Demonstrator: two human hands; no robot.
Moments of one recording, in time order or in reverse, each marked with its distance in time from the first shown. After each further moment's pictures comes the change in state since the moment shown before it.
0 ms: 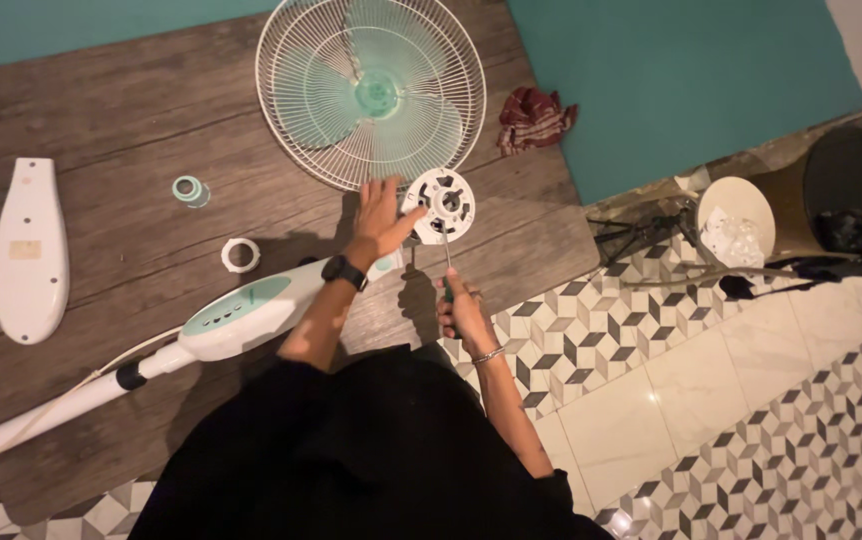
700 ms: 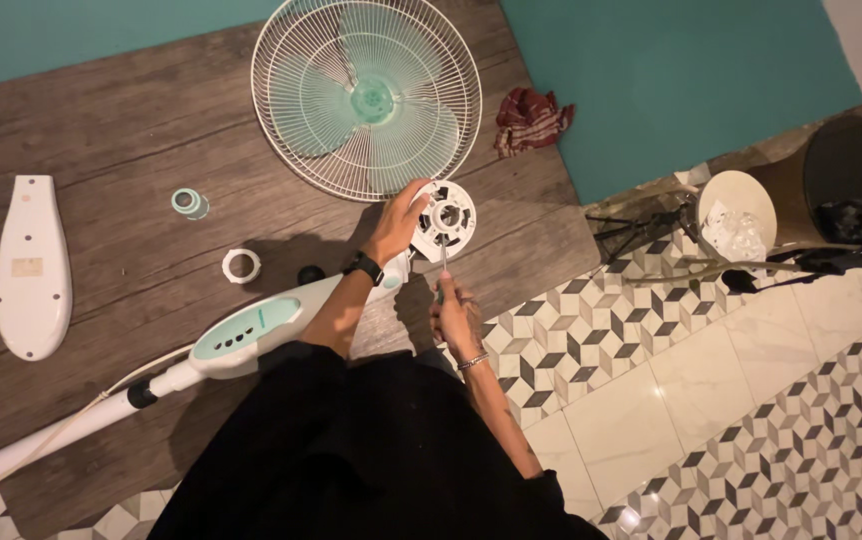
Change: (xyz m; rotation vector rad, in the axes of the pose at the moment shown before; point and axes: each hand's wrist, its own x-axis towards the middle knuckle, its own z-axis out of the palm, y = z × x) left_hand 0.021 -0.016 0.040 -0.582 -0.031 0.099; right_hand -0.002 0.006 0.028 -0.025 0.203 -0.072
